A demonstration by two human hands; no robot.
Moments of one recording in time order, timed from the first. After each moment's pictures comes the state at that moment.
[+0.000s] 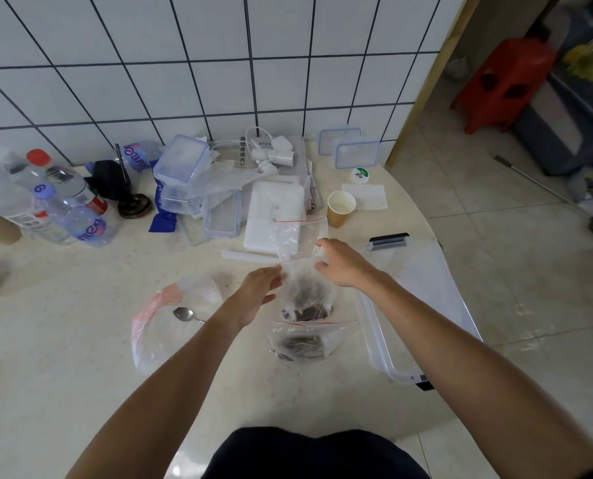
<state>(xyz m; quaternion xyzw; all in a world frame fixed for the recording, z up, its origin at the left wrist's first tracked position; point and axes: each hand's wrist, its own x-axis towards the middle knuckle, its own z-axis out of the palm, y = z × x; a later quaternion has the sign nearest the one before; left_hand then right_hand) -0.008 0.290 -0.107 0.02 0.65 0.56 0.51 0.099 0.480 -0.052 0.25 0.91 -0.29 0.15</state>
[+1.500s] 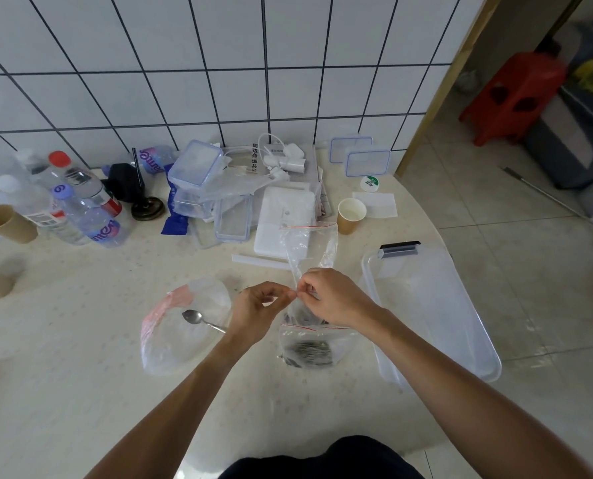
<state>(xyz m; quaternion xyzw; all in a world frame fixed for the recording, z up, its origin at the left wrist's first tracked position) 0.021 0.247 -0.087 0.24 0.76 0.54 0.28 0.115 0.416 -0.043 0.12 0.95 -0.30 0.04</state>
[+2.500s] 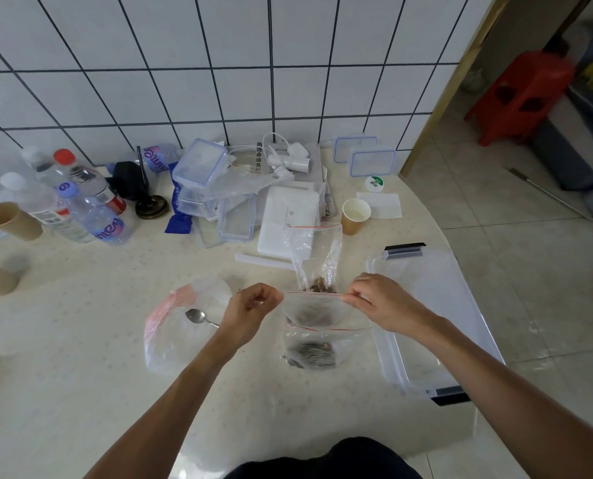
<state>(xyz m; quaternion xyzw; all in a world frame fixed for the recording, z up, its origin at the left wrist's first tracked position) 0.011 0.228 -0.083 0.18 0.76 0.54 0.33 0.169 0.474 -0.044 0.11 0.96 -0.26 0.06</state>
